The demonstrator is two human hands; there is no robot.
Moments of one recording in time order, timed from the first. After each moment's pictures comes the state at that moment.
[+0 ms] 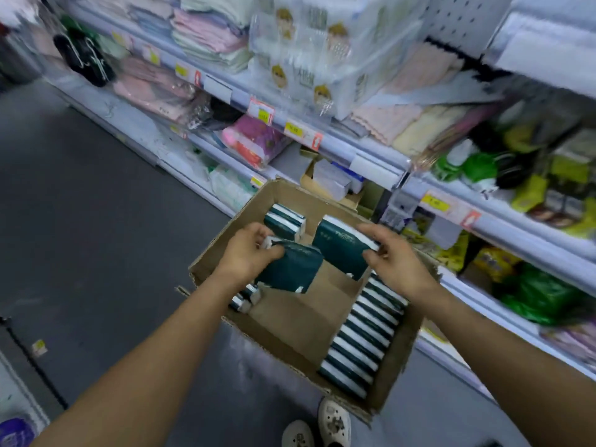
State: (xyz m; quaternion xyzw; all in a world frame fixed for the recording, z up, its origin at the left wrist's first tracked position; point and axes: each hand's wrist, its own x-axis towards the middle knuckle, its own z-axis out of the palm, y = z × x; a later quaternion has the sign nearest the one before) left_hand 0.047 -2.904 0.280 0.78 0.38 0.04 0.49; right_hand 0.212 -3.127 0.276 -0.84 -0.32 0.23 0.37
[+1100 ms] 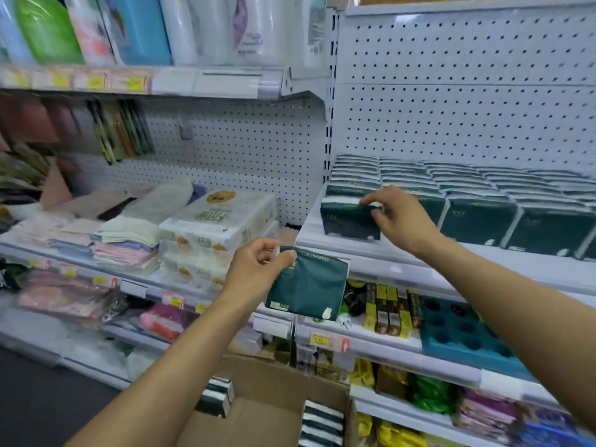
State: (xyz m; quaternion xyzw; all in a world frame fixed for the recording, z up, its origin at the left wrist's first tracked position) left_hand 0.196 -3.013 0.563 0.75 0.14 0.18 0.63; right_hand 0.360 -3.238 0.605 -0.89 -0.33 -0.17 0.28
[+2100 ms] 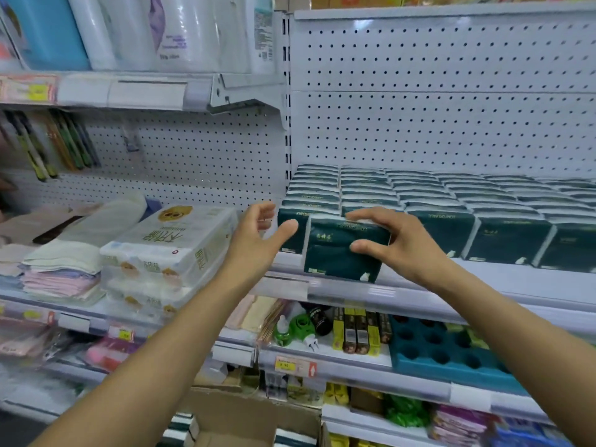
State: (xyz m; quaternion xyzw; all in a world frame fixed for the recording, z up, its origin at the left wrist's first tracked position) left_hand 0.293 -3.053 0.596 0.80 0.04 0.23 0.55; right_hand 0.352 -3.298 0.610 -0.83 -0.35 -0.09 0.42
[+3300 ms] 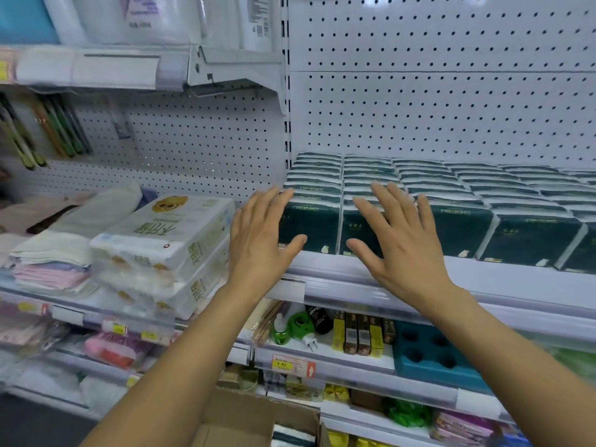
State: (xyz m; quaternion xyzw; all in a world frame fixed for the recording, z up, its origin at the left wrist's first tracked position) left_hand 0.329 -3.062 0.566 0.92 0.00 0.34 0.19; right_hand 0.371 -3.288 0.576 -0.88 -0.29 -0.36 0.10
